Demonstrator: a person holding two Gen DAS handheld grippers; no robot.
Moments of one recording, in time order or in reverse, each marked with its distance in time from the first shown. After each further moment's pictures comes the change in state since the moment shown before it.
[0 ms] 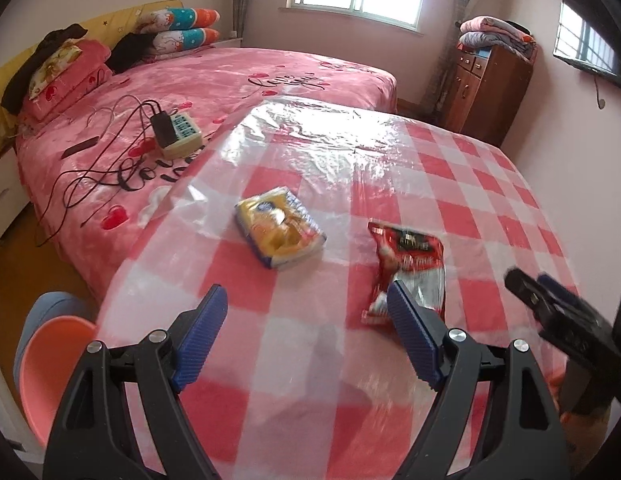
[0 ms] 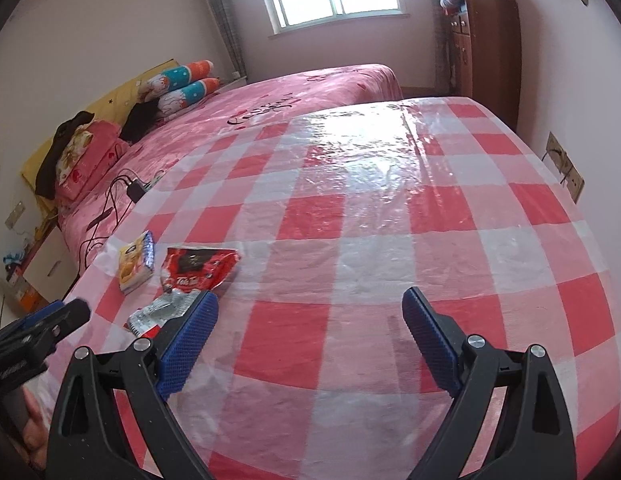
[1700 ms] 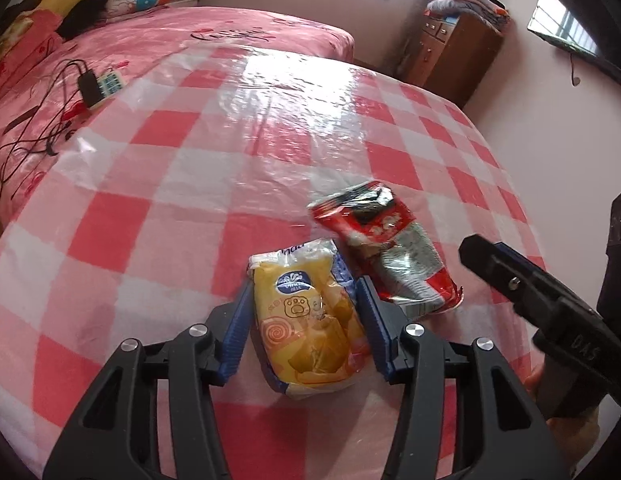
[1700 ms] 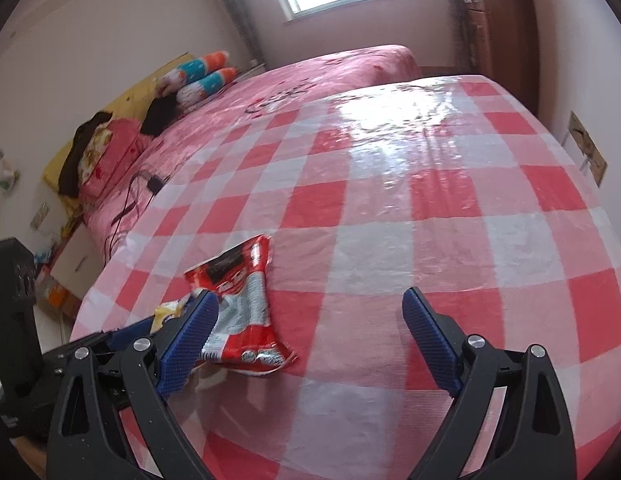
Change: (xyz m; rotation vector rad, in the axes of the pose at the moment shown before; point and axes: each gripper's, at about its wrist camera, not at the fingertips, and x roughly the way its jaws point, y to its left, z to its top) left arm 0.030 -0.051 -0.023 0.015 0.149 -0.169; right arm 0.004 -0.006 0.003 -0.024 0.079 0.129
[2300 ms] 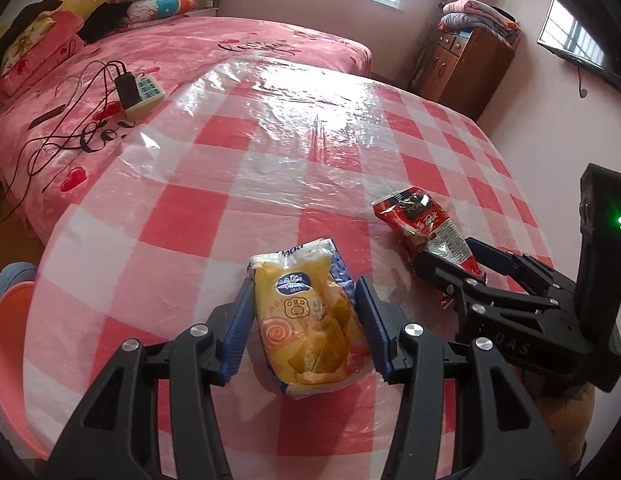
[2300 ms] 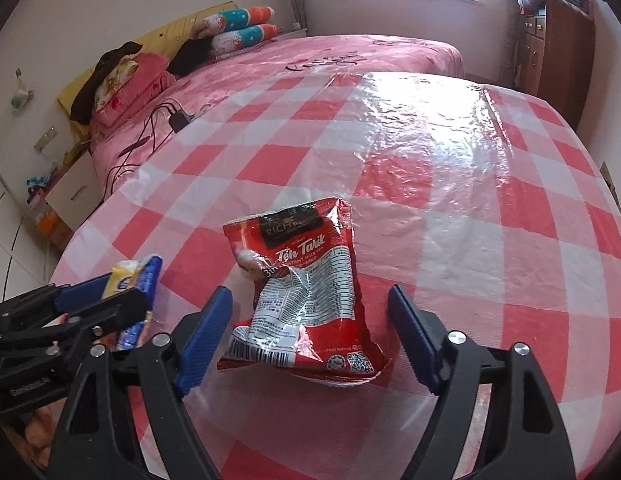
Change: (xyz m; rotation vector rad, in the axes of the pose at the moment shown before) left arm -0.029 0.036 -0.013 -0.016 -0.043 0.043; right arm 0.041 0.052 -0.006 -0.201 0.102 -0.031
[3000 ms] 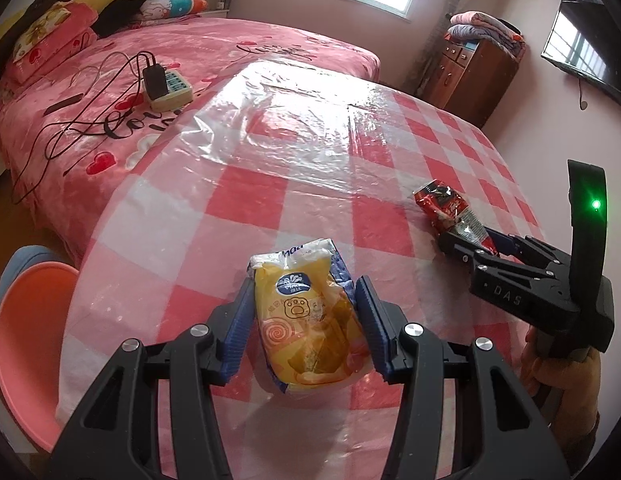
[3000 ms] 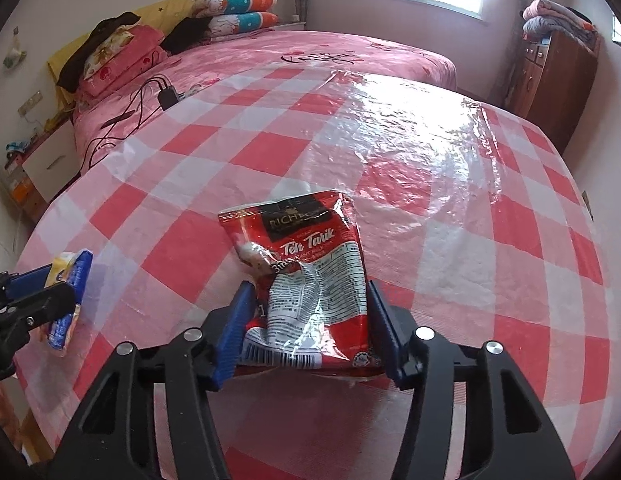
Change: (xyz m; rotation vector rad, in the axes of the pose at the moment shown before) left arm -0.022 0.043 -0.019 -0.034 -0.022 -0.007; right arm 0.009 0.018 0.000 -0.101 0.017 -0.121
